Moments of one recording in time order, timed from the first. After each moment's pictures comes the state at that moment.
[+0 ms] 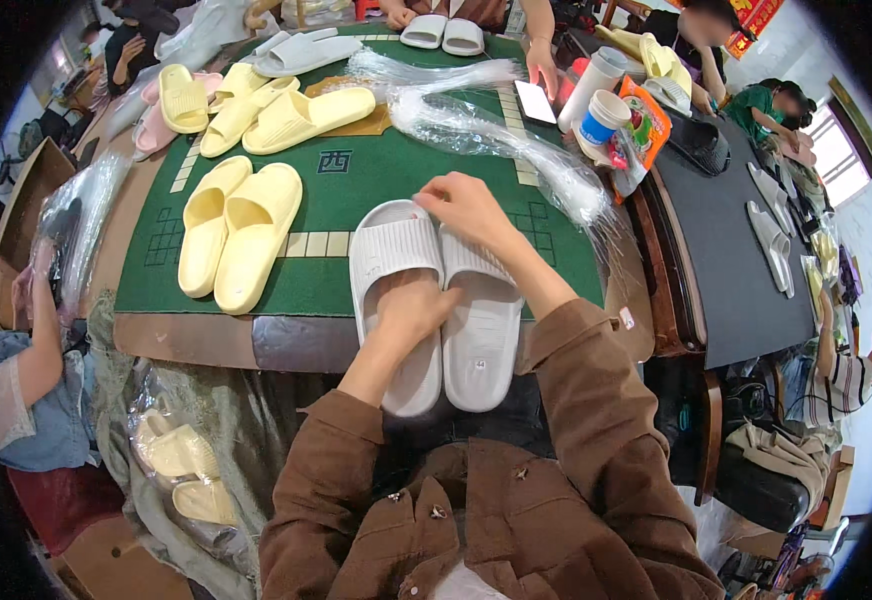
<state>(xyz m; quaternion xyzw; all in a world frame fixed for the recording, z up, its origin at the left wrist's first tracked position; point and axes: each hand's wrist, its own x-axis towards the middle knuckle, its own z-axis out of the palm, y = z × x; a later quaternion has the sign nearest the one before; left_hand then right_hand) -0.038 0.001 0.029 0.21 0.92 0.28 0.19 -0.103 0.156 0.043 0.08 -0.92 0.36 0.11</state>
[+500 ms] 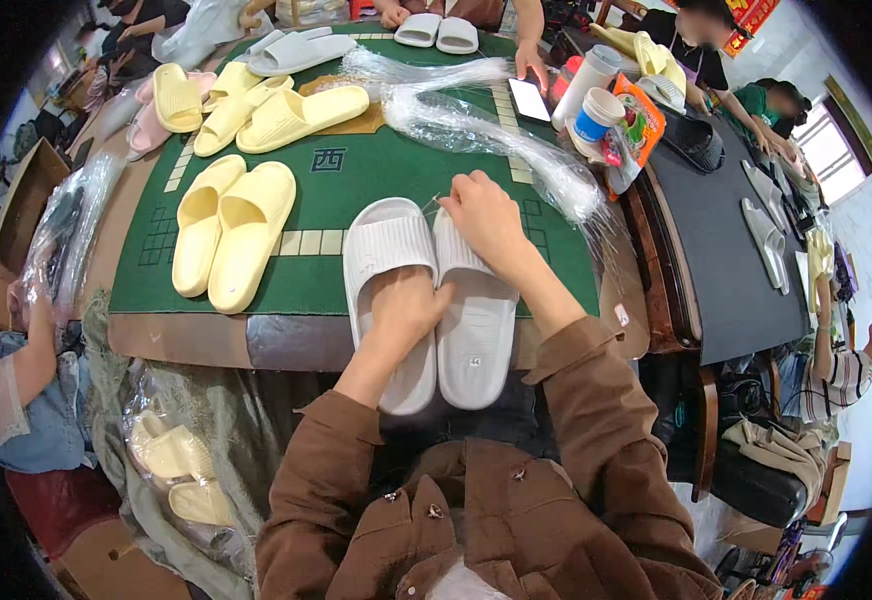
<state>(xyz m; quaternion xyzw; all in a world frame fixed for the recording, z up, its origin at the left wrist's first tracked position) -0.034 0.003 0.019 0.21 0.93 0.28 0.10 -0.072 0.160 0.051 0.00 -0.97 0.17 0.18</state>
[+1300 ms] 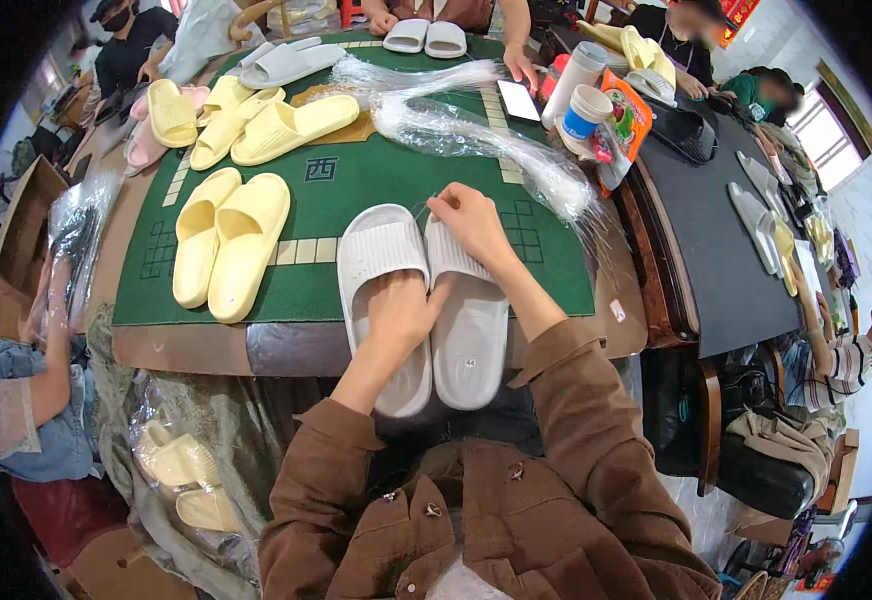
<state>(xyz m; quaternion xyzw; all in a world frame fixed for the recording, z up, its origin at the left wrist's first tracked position) -0.026 0.004 0.024 0.21 0.92 0.32 0.07 -0.075 0.163 0.039 -0.08 -0.87 0.47 0.12</state>
